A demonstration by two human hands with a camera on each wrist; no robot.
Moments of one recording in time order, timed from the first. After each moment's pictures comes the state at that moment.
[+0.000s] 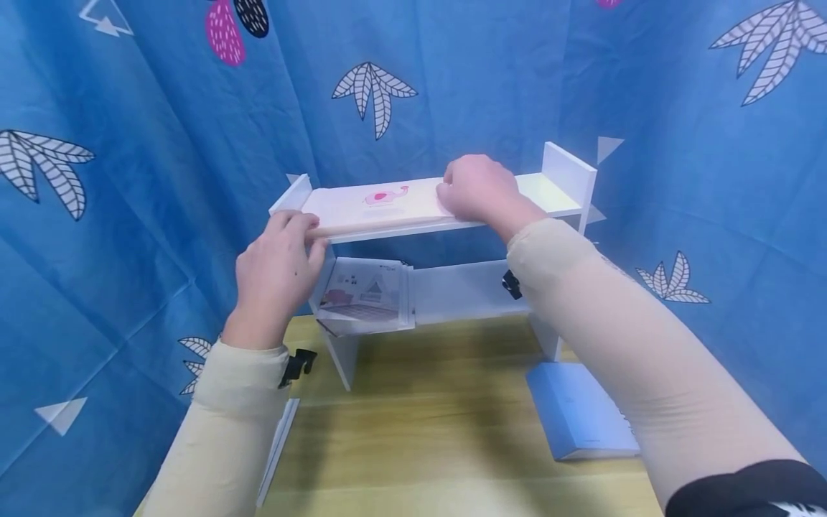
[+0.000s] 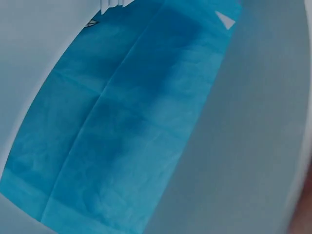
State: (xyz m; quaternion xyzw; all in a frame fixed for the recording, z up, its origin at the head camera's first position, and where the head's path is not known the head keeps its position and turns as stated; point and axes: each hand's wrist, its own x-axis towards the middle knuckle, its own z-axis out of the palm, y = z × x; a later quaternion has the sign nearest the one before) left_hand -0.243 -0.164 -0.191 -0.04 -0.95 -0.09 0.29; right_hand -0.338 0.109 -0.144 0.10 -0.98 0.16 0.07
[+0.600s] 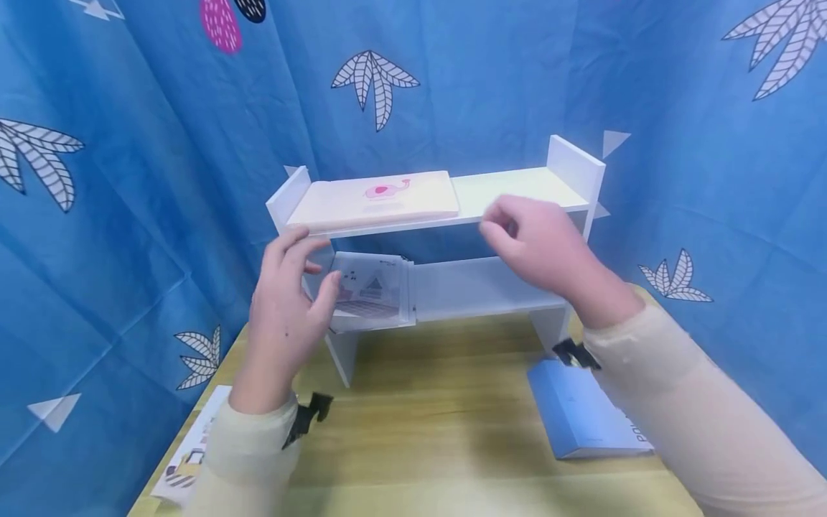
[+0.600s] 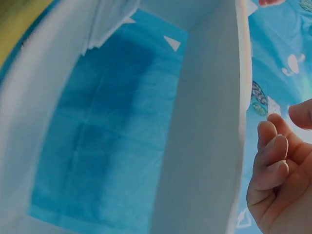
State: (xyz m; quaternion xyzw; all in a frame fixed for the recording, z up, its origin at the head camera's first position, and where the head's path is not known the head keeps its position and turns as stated) left_hand -0.209 -0.159 -0.238 -0.15 -0.87 -0.28 0.38; right_hand -0.257 0.165 -0.205 0.23 -0.90 0.29 0.23
